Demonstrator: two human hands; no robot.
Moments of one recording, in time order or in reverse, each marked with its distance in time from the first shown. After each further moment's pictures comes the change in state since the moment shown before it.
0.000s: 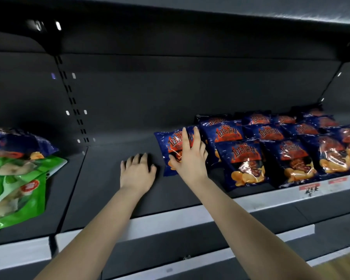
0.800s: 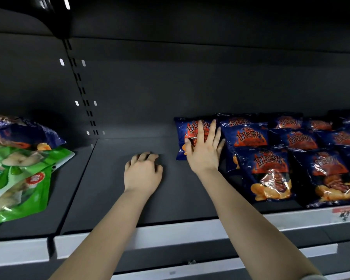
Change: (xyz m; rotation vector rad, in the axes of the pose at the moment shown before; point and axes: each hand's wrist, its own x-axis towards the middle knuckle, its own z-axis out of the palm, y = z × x) left_hand 0.005 -0.004 0.001 -0.007 0.107 -0.034; right_hand 0.052 0.022 0.045 -0.050 -0.003 0.058
